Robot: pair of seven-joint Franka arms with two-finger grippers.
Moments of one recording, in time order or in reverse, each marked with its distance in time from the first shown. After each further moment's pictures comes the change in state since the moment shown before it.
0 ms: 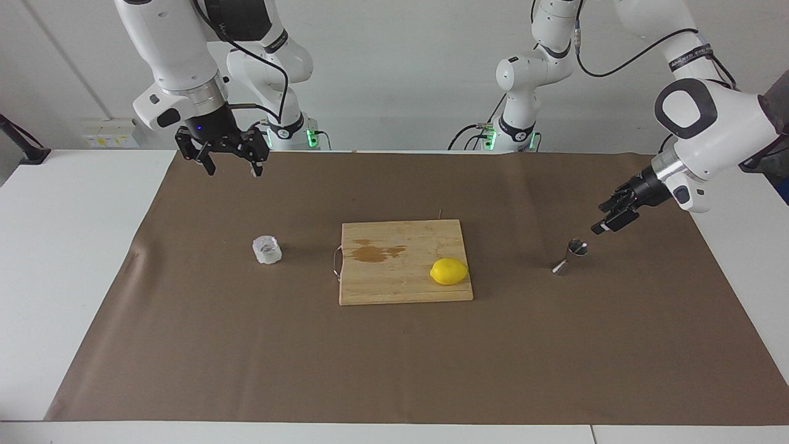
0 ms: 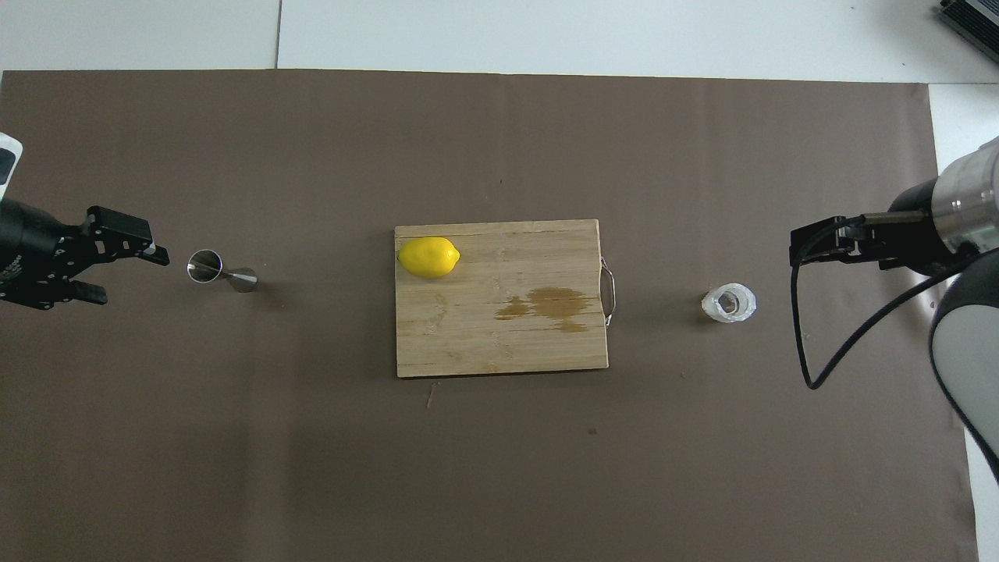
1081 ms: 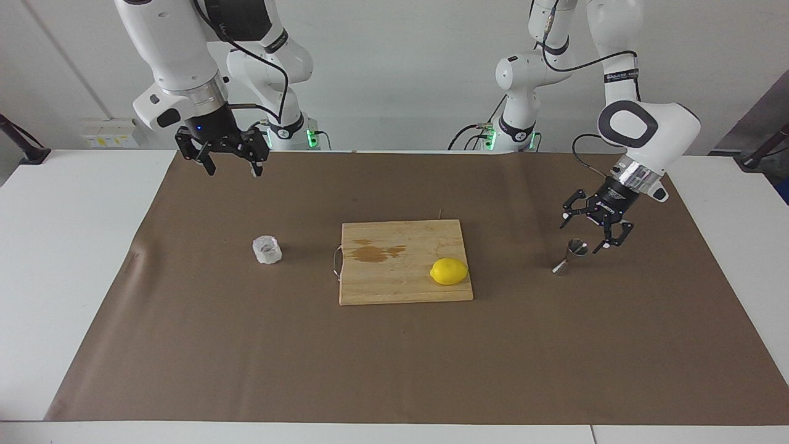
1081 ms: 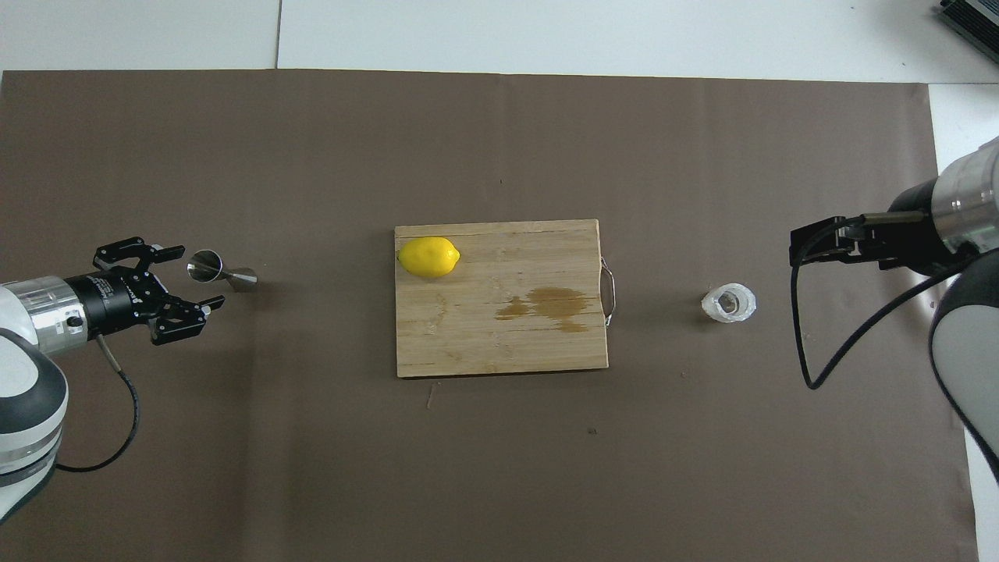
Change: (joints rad) left arm -0.065 -0.122 -0.018 -0.385 -0.420 0.523 -0.726; right arm 0.000 0.000 0.000 0.000 0.000 0.000 0.000
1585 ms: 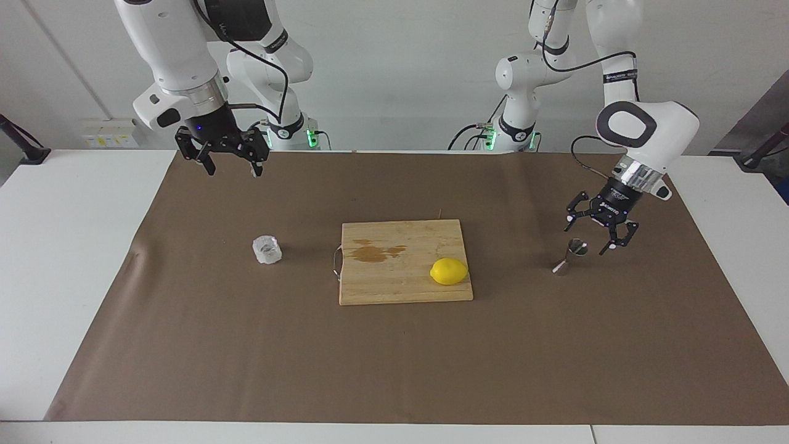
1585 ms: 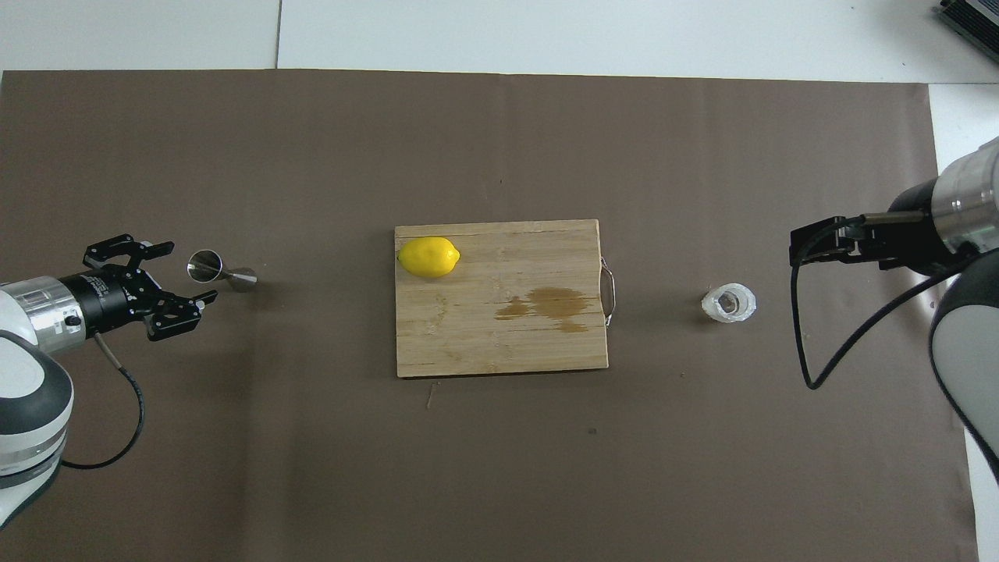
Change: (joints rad) left arm -0.009 0.002 0.000 -0.007 -0.010 0.077 -0.005; right arm 0.000 0.000 0.000 0.000 0.000 0.000 0.000
